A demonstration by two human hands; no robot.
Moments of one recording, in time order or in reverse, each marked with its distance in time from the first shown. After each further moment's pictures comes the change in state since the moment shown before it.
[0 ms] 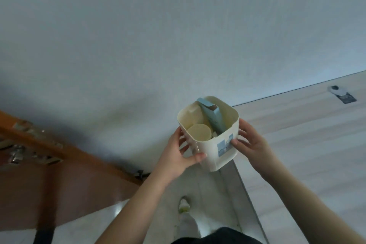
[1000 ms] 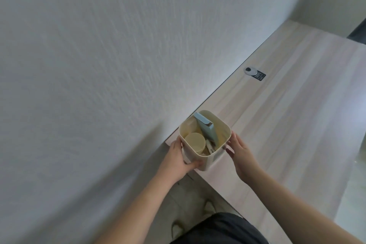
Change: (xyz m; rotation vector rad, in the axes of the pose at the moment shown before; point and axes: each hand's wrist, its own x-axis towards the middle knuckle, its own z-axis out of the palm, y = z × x) left_hand 0.201 0.011 0.080 0.621 -0.523 0.200; right_hand 0.069 0.049 -0.043 0.343 0.759 0.386
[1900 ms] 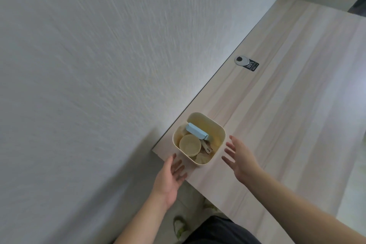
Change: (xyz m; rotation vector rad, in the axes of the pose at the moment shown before) left_hand 0.023 0.008 0.046 -1.213 0.061 -0.666; right_hand 0.055 0.006 -0.039 0.245 0.285 0.389
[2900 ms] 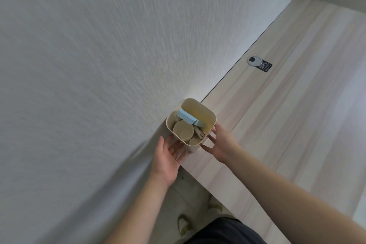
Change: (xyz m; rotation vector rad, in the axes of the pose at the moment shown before) left_hand 0.022 0.049 -0.010 -0.216 -0.085 0.092; right_hand -0.010 -0.020 0.094 0.088 -0.178 0.089
